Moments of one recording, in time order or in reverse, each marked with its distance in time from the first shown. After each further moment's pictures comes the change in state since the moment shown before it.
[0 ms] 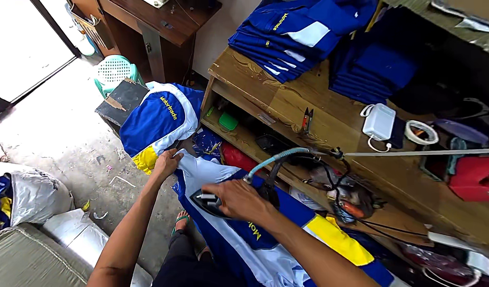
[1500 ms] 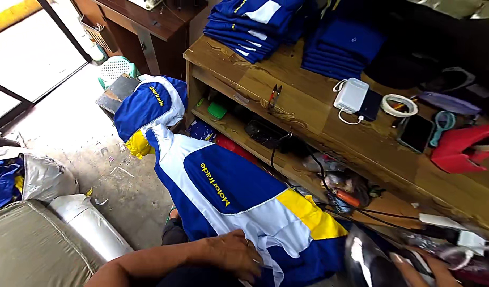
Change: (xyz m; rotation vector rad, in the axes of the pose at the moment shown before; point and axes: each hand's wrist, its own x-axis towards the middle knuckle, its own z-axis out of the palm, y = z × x) left_hand -0.249 0.096 0.304 0.409 -0.719 1.188; right_hand -0.464 0.190 0.182 0.346 0.668 0.960
